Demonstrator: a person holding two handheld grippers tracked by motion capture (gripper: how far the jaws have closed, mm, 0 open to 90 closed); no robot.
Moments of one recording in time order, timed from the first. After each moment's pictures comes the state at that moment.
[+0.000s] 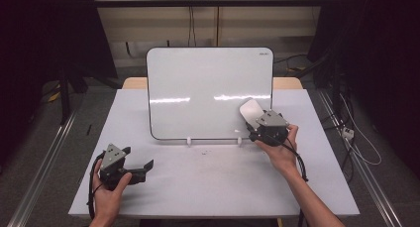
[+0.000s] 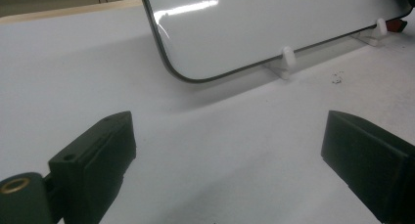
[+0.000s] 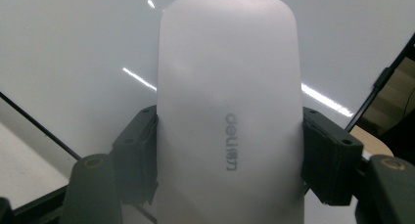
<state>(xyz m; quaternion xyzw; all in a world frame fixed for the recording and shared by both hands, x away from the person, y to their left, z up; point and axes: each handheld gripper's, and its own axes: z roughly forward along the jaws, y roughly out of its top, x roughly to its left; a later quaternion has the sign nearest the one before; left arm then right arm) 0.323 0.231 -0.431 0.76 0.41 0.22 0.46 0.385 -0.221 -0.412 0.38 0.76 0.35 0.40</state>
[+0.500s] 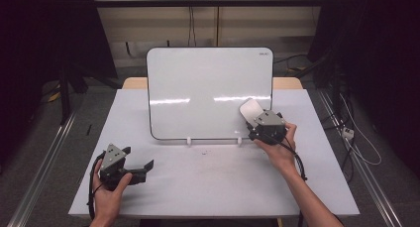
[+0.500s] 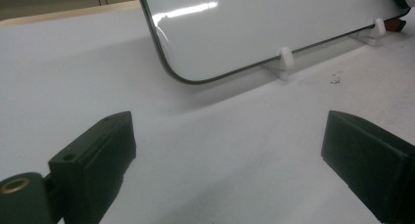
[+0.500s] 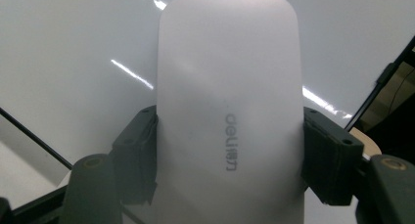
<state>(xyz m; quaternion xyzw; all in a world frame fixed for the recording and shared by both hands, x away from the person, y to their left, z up) 0.321 0.230 -0.429 0.76 0.41 0.22 0.46 0.391 -0.219 -0.417 0.38 0.76 0.33 0.41</state>
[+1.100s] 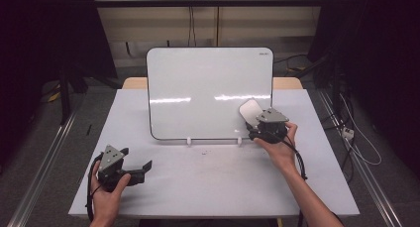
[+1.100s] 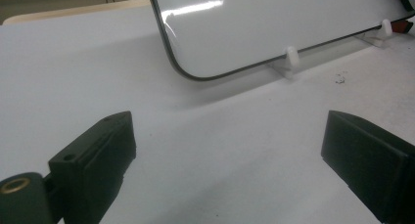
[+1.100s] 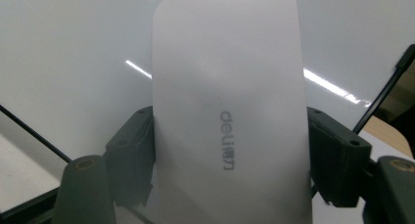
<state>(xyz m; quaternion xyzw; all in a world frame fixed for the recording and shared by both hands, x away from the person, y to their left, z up) 0.318 0.233 -0.429 0.75 0.42 0.23 0.46 0.396 -0.226 -0.419 0.41 0.76 0.35 0.37</state>
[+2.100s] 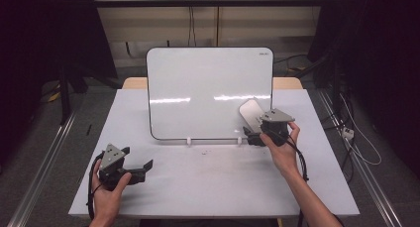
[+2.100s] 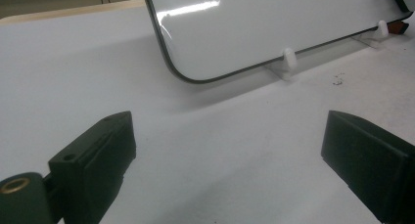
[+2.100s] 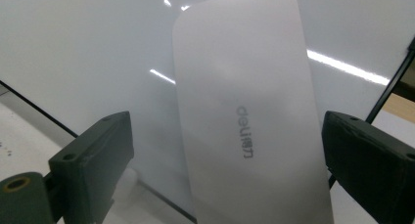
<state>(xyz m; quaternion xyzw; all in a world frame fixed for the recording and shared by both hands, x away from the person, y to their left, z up) 0.322 0.231 -0.429 0.75 0.42 0.22 0.46 0.386 -0.227 -0.411 0.43 0.75 0.39 0.32</state>
